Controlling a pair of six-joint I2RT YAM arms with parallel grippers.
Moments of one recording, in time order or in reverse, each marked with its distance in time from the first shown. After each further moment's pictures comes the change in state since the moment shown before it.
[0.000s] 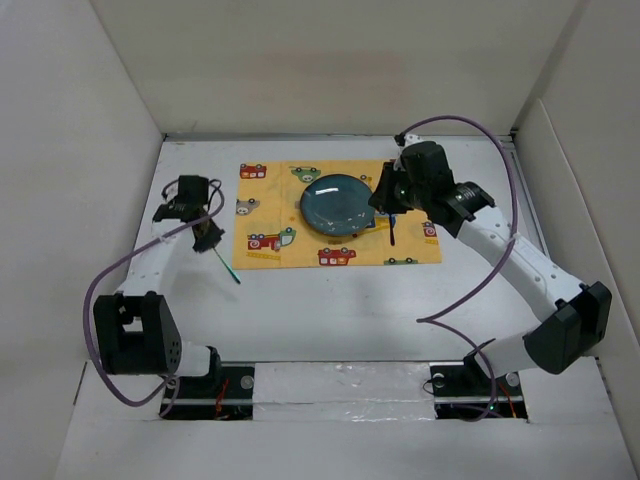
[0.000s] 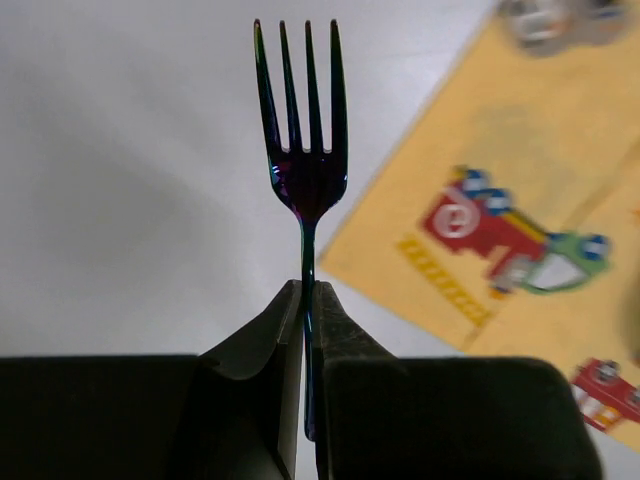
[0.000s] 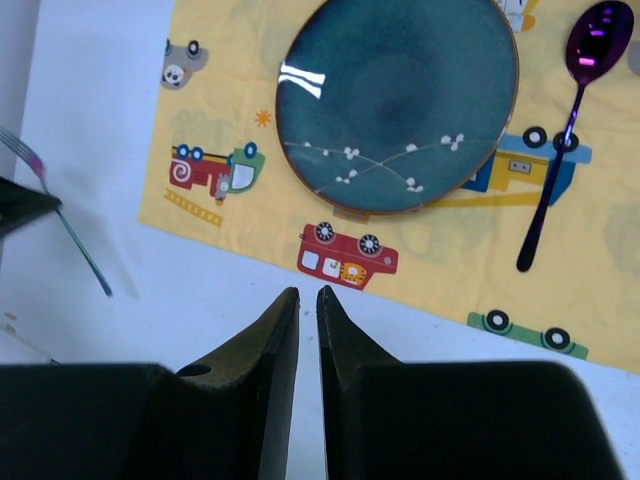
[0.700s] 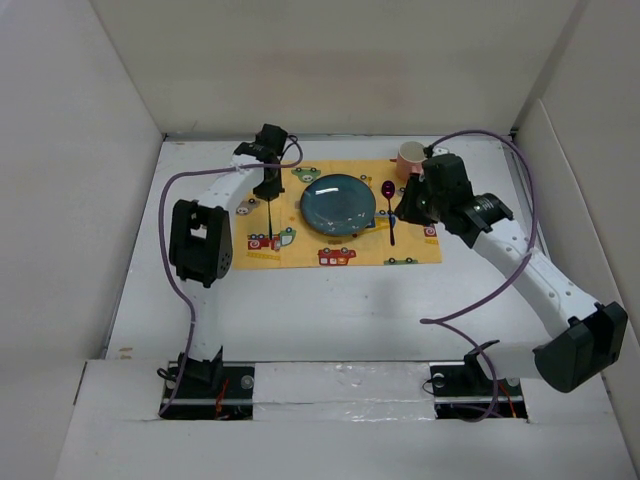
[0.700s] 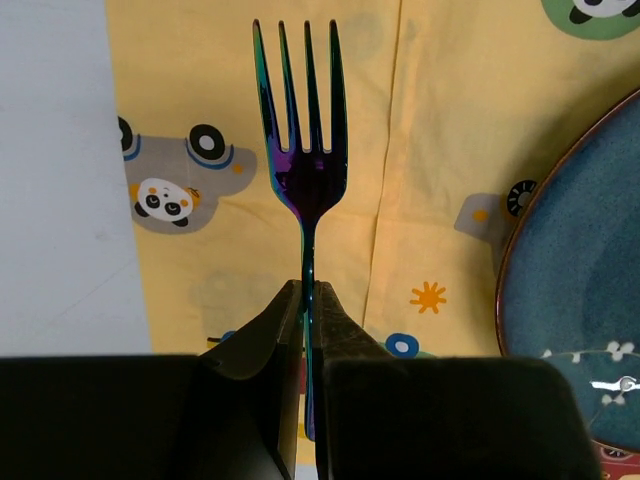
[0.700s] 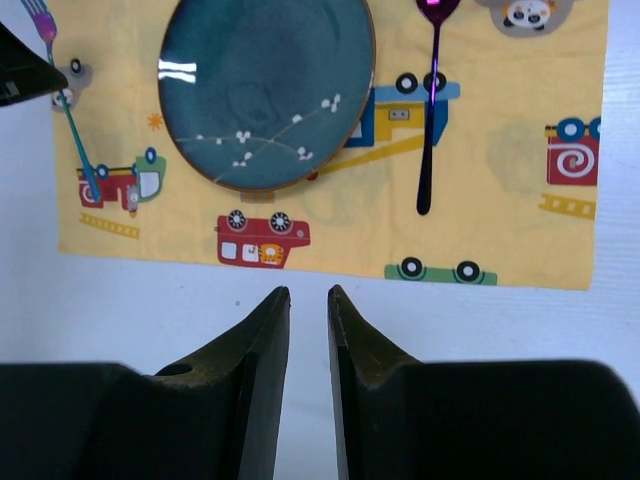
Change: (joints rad) left arm -0.334 0.728 0.852 -0.073 -0.037 0.312; right arm -0.079 -0.120 -0.127 -0.079 0.135 0.041
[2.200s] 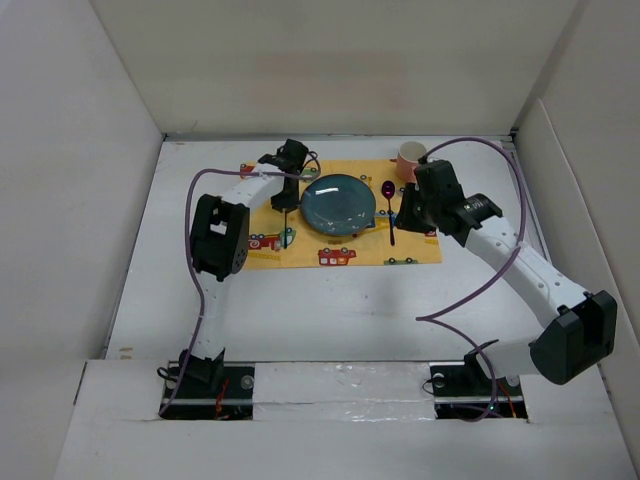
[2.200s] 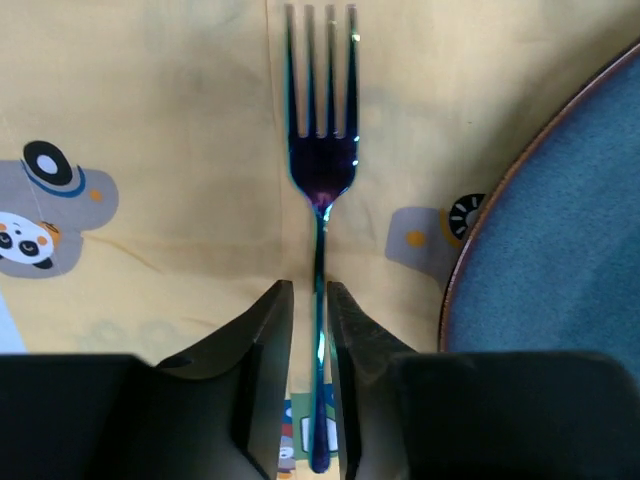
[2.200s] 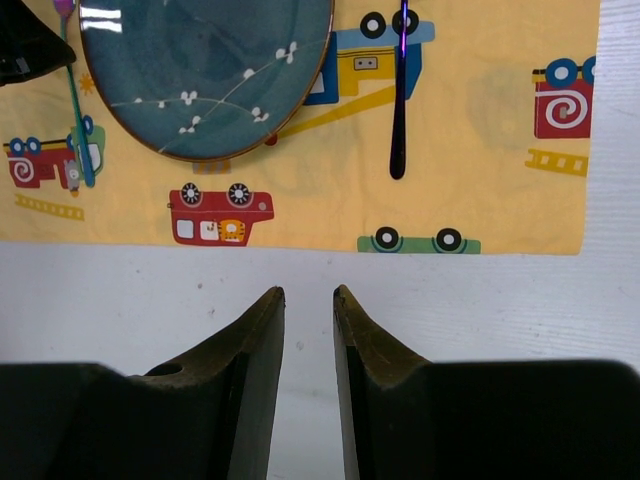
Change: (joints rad) left arm -0.074 0.134 0.009 0.064 0.002 -0.015; right arm 0.000 0.044 -0.048 -0.038 0.014 0.011
